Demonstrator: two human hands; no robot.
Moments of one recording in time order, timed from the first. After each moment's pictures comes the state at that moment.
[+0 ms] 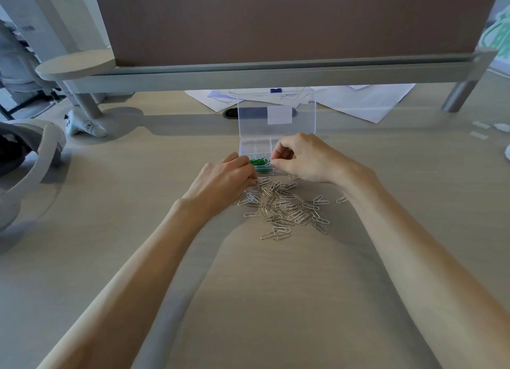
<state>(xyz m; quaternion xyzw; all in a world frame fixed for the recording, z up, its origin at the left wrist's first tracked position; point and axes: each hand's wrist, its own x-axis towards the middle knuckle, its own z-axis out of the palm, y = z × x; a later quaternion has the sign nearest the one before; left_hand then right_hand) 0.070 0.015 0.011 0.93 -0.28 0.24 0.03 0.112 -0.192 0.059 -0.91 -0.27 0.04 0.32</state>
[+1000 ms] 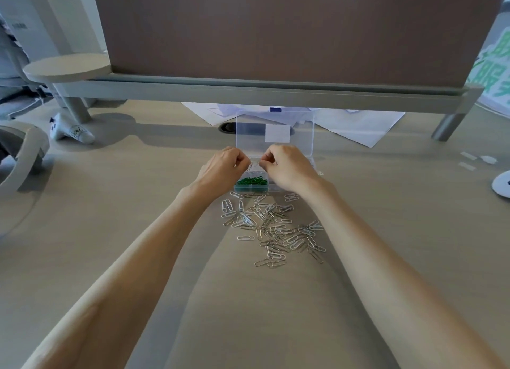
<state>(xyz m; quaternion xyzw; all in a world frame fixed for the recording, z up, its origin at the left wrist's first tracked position) 0.141 0.007 0.020 0.95 -0.03 0.11 0.29 0.153 -0.155 0.042 -0.94 -0.21 -0.05 0.25</state>
